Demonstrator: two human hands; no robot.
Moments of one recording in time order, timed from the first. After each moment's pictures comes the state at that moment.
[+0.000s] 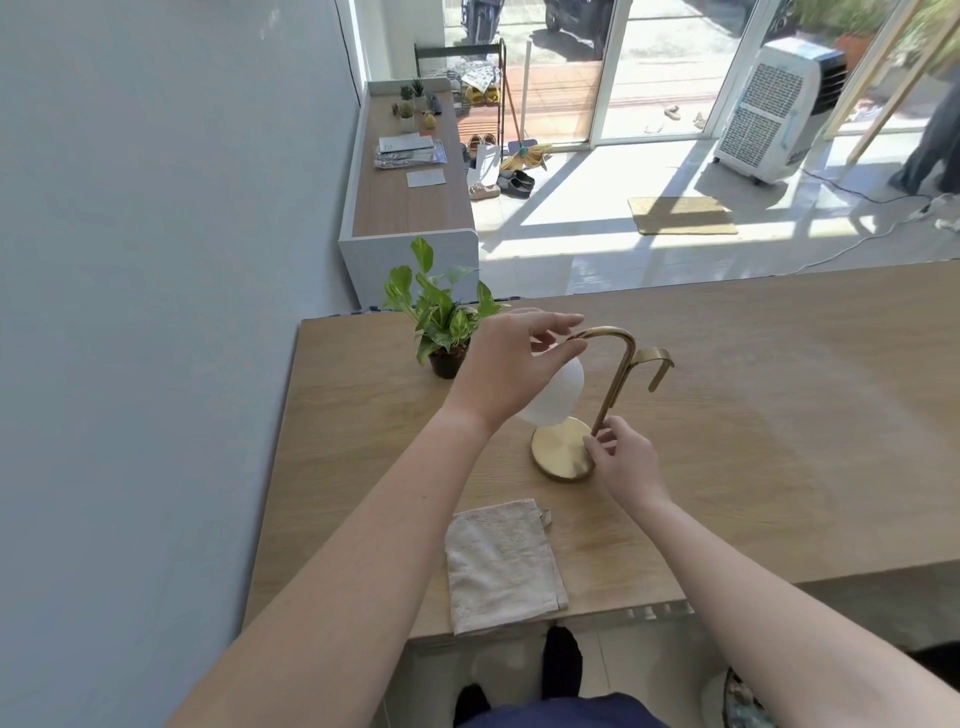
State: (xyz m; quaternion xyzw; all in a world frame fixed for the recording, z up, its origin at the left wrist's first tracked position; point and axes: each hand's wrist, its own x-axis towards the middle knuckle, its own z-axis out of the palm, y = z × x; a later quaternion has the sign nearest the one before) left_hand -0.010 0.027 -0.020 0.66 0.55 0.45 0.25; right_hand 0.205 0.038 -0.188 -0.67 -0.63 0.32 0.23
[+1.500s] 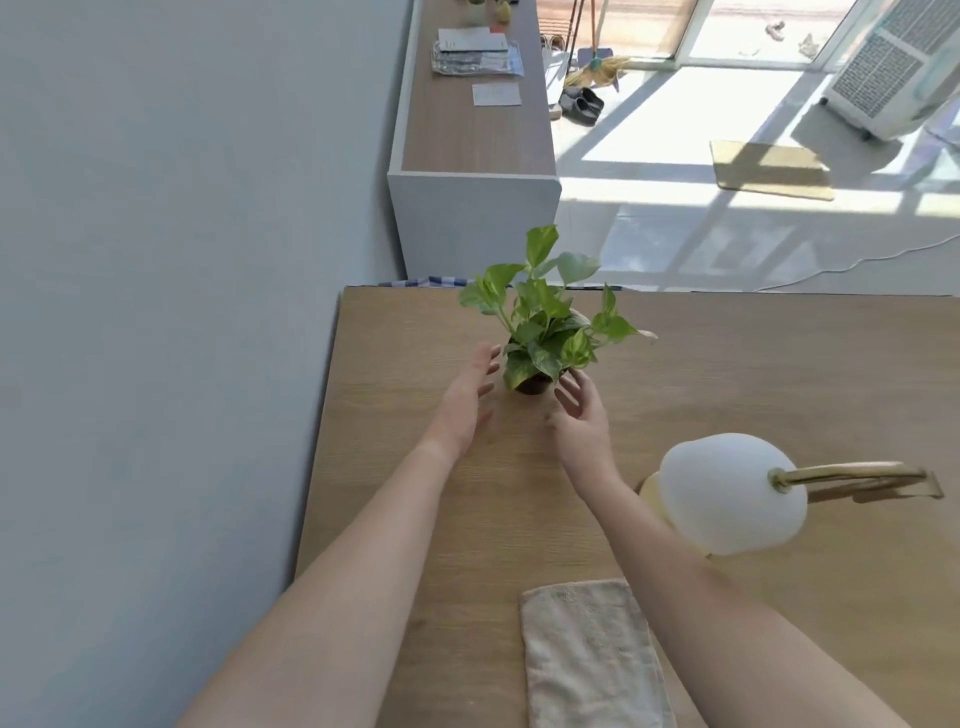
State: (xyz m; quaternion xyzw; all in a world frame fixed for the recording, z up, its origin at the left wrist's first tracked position) left_hand -0.197 0.102 -0.182 0.27 0.63 0.45 0.57; right_hand -0.031 0.129 -0.205 -0.61 -0.47 0.56 0.31
